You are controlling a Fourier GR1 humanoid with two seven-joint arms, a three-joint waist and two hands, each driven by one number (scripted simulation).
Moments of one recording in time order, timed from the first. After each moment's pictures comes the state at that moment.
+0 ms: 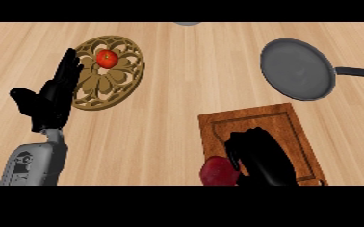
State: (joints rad) left arm -0.24 0.18 0.12 -1.47 -0.01 0.06 0.10; right arm 0.02 -0.16 0.46 -1.88 1.13 0.34 0.19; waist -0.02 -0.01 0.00
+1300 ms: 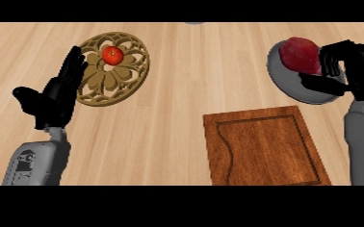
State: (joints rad) left arm -0.25 0.17 0.10 -1.48 -0.01 0.04 0.10; right arm -0.44 -0.26 -0.30 -1.47 0.74 0.15 0.00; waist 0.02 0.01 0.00
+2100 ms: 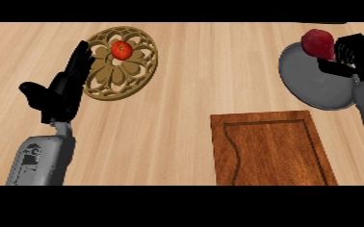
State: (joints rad) left arm -0.29 0.16 0.09 -1.47 -0.01 0.03 0.09; right arm -0.75 -0.47 -0.46 -0.57 0.83 -0.25 -0.39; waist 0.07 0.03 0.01
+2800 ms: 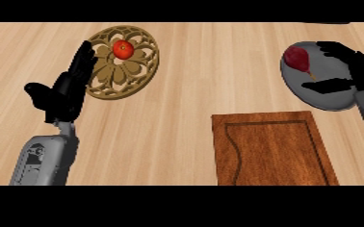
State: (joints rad) left arm -0.30 0.15 0.08 -1.47 -0.02 0.04 0.08; right arm -0.82 -0.53 -0.55 -0.25 0.74 -0.02 -0.54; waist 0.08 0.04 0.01
